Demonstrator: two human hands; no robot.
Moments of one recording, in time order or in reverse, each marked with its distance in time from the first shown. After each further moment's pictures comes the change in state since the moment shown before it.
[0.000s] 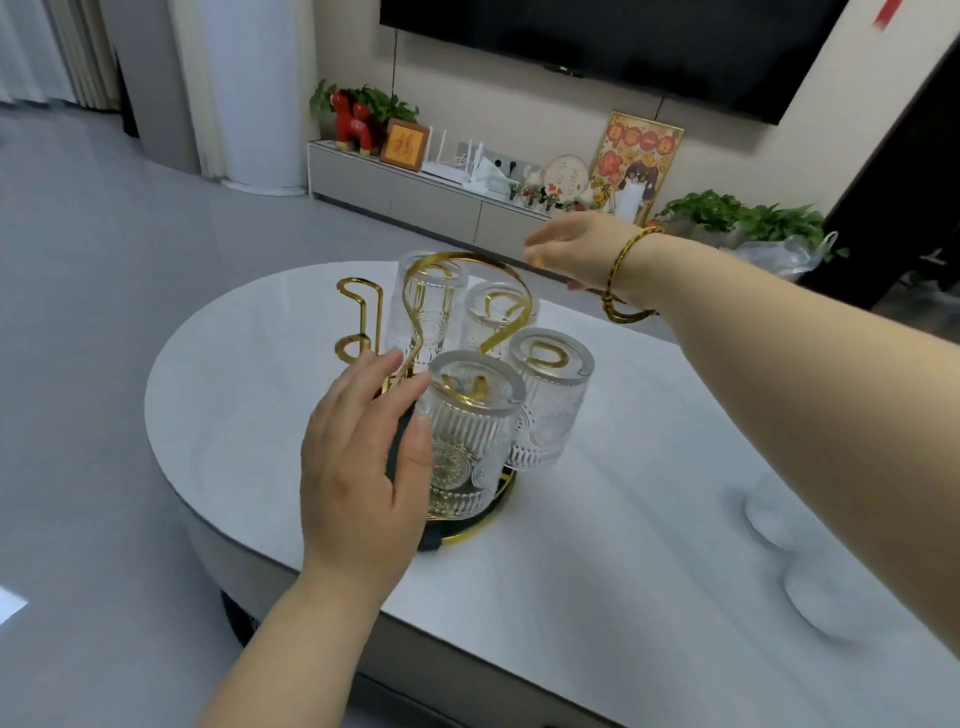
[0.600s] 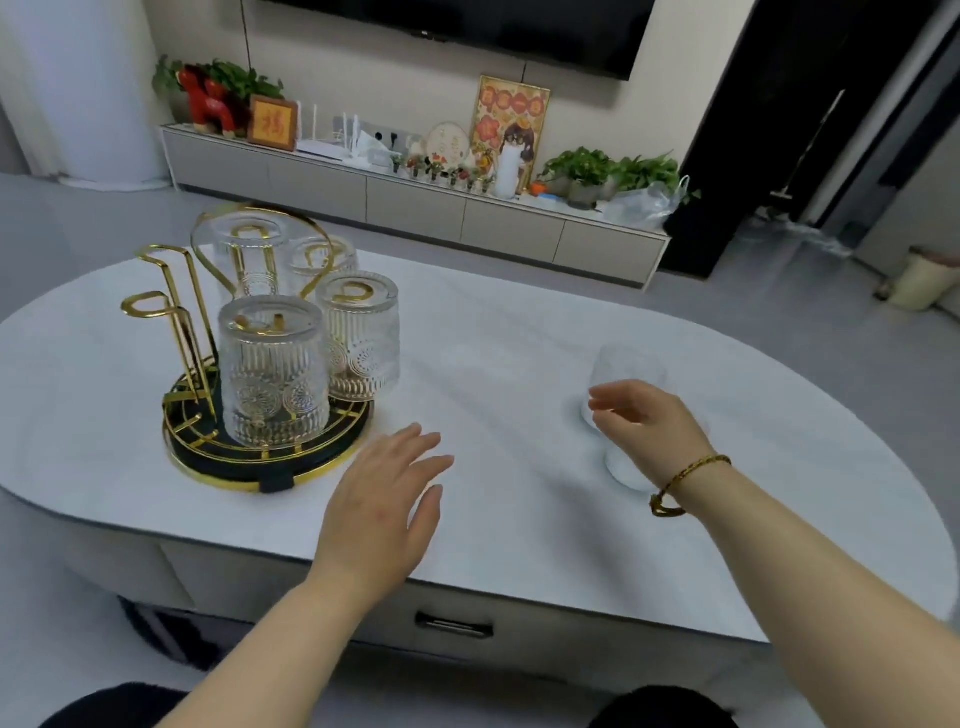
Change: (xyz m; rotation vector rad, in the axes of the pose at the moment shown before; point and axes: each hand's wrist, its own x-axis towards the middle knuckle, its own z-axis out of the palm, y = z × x) left_hand -0.088 0.047 0.066 0.132 -0.525 0.338; right_hand -0.237 0.150 0.014 0.302 0.350 0.334
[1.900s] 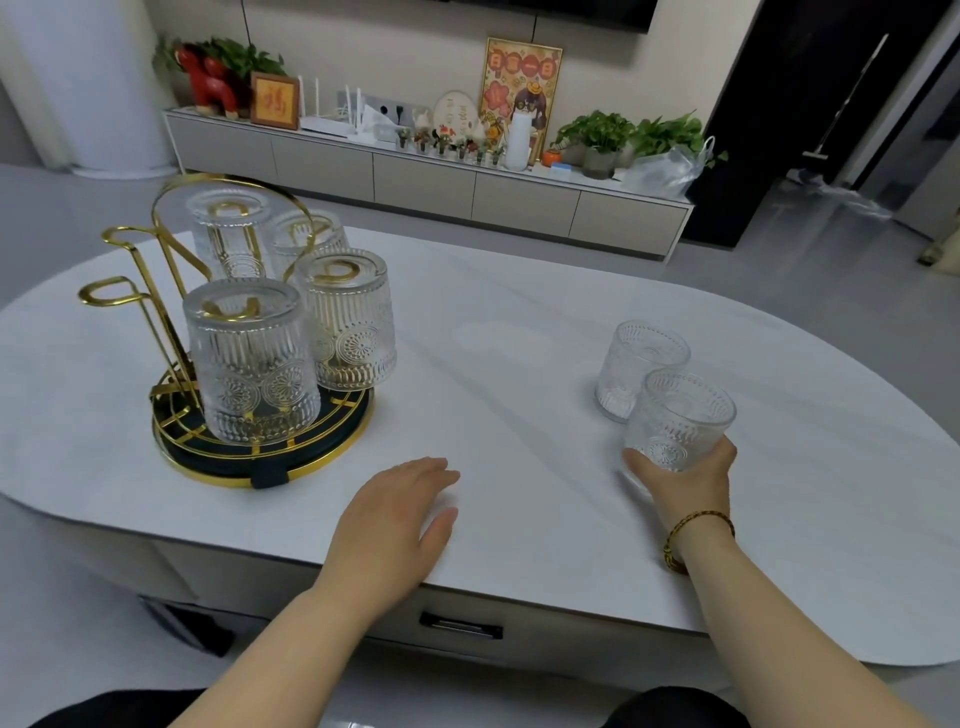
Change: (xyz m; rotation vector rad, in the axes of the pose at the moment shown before) left_hand -0.008 -0.017 0.036 -0.062 -0.248 -0.178; right_hand 0.011 0.111 0.034 0.241 0.444 0.396
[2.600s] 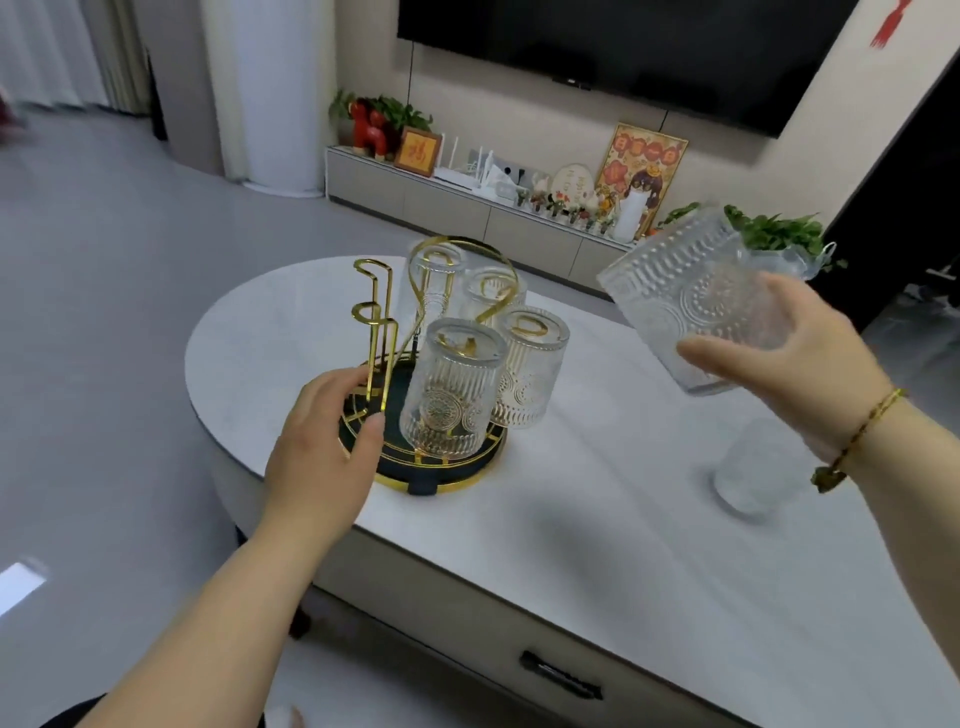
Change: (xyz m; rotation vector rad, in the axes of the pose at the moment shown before) left_hand -0.030 -0.063 -0.134 -0.200 0.607 -0.418; right_hand -0.089 -0.226 0.020 -0.198 -0.398 -0.740
